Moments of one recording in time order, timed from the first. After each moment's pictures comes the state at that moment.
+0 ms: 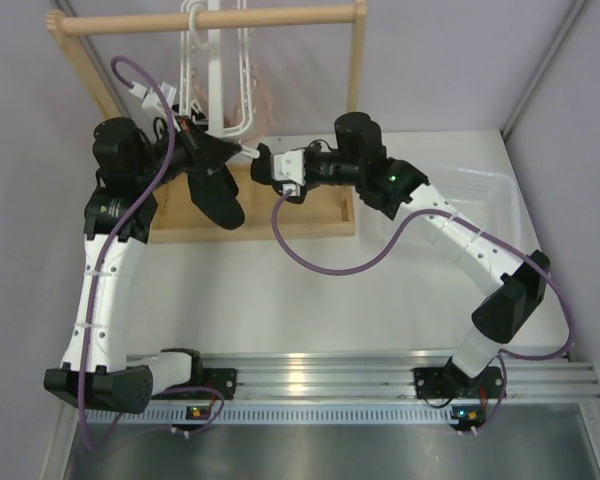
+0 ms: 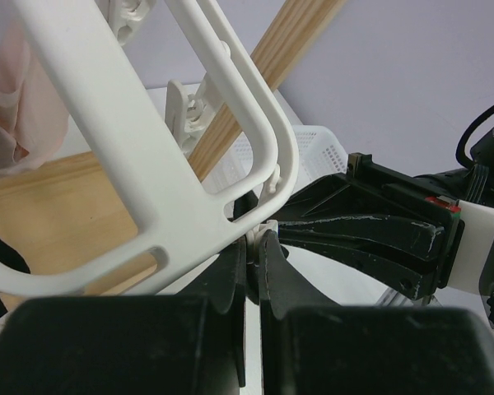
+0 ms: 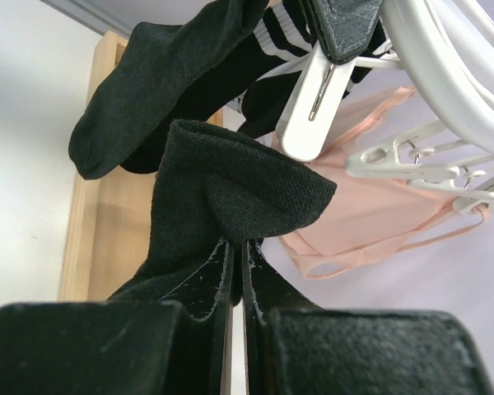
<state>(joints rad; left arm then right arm) -0.08 1.21 1.54 -0.41 0.66 -0.47 0.77 1.67 1.76 -0.34 -0.51 -1.01</state>
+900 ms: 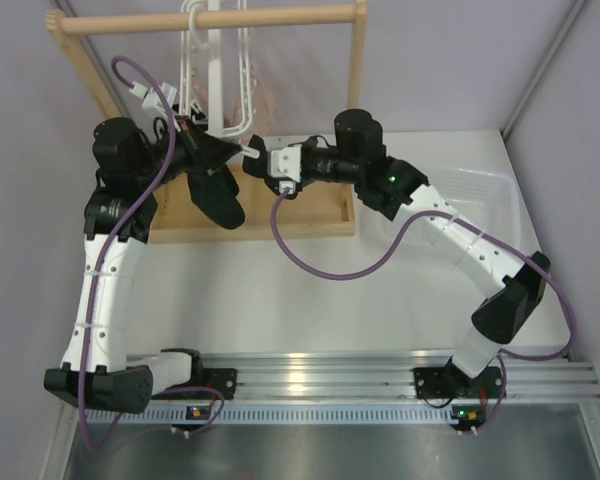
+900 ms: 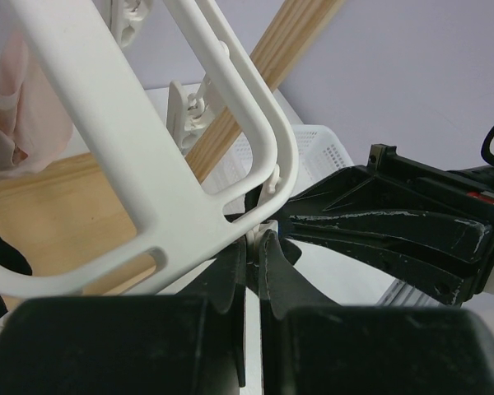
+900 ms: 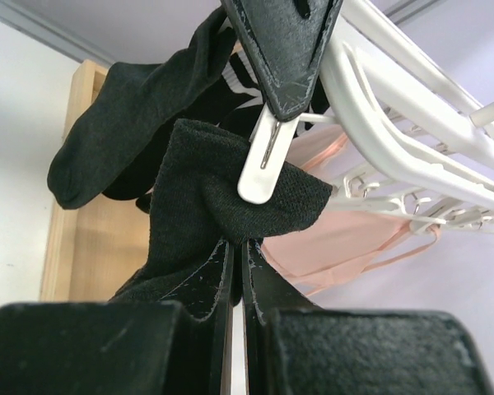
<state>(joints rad) -0.08 1.21 1.54 -0.41 0.66 -0.46 0.79 1.67 1.79 -0.29 -0.49 -0.99</state>
